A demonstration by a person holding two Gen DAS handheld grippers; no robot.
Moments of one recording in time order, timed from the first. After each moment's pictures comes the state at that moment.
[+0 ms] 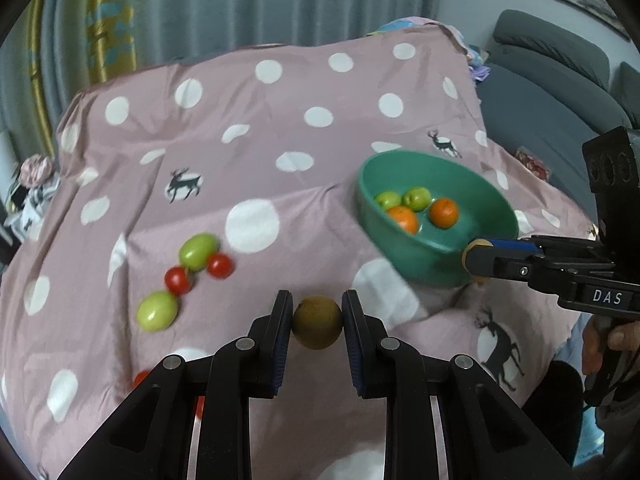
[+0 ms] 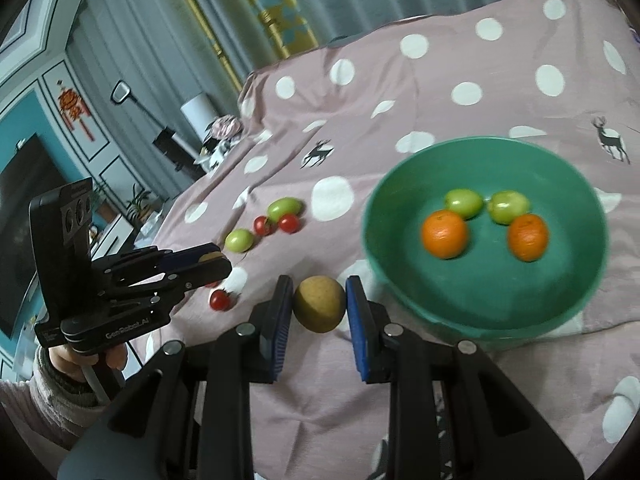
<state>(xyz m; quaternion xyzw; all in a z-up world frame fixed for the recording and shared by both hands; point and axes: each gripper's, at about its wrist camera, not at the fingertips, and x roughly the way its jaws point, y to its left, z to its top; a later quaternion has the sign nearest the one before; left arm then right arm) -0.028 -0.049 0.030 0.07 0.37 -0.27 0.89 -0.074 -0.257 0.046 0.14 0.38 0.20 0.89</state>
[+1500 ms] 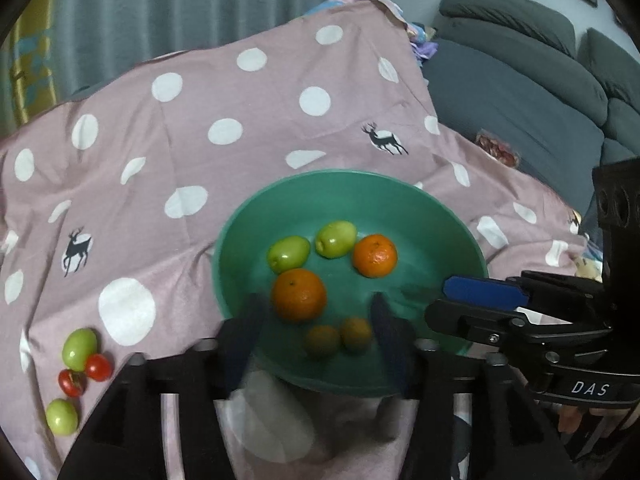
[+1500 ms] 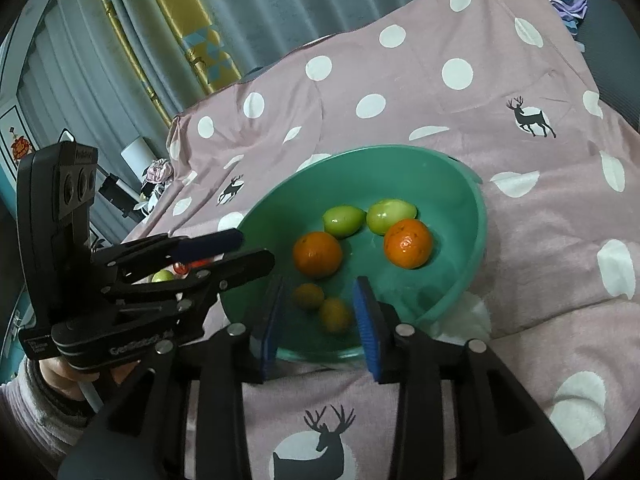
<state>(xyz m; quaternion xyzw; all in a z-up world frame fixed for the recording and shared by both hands) 0.013 -0.173 0.020 0.10 0.37 -0.35 0.86 -0.072 -0.332 0.027 0.17 0.36 0.10 0.91</state>
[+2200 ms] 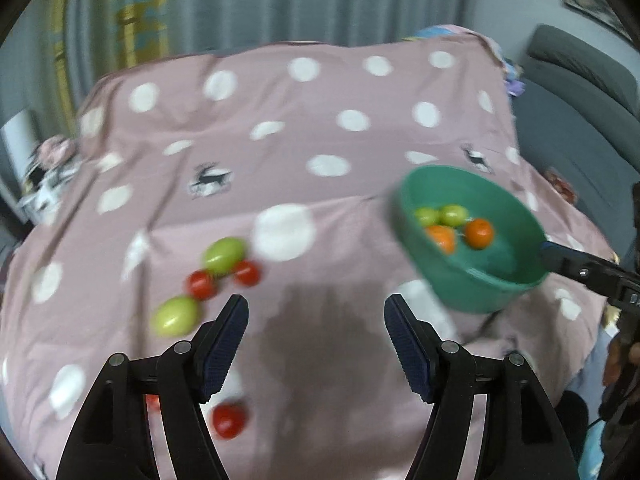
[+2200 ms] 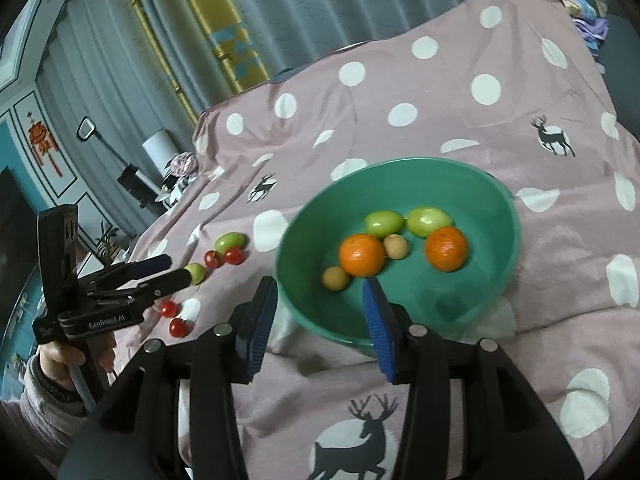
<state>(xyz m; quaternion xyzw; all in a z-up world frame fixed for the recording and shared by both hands) -0.005 -0.026 0.023 0.04 0.39 -0.20 0.90 -0.083 -0.298 0.049 0.15 0.35 0.14 0.91</state>
